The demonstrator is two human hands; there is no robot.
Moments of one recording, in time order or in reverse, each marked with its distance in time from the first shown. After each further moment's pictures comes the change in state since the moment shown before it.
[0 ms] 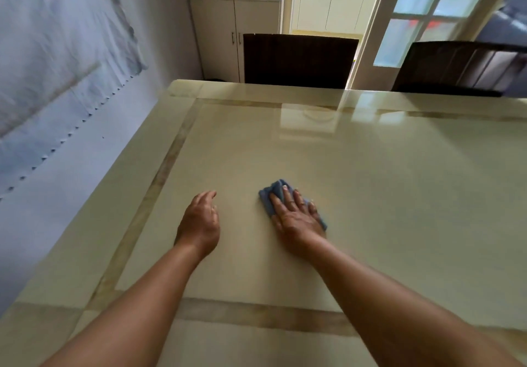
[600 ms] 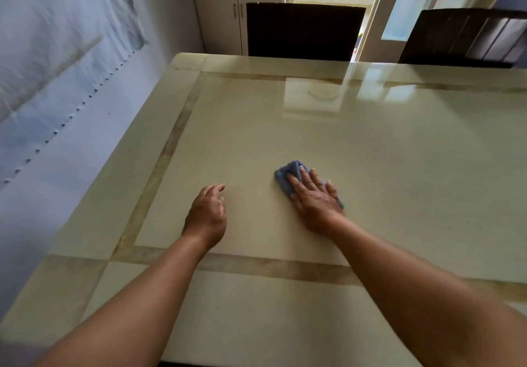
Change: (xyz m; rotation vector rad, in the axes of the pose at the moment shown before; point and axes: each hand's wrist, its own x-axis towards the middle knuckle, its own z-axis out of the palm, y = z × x) left_hand -0.051 -0.012 0.002 -0.010 -0.054 -0.002; right_hand -0.036 0.026 0.007 -0.033 0.033 0.010
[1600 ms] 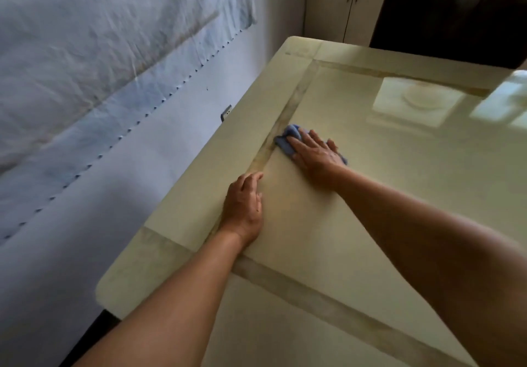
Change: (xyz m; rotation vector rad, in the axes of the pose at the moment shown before) left_hand 0.035 -0.097 -0.046 0.032 0.217 -0.072; right_hand 0.167 -0.182 0.017 -0.090 -0.053 -0.417
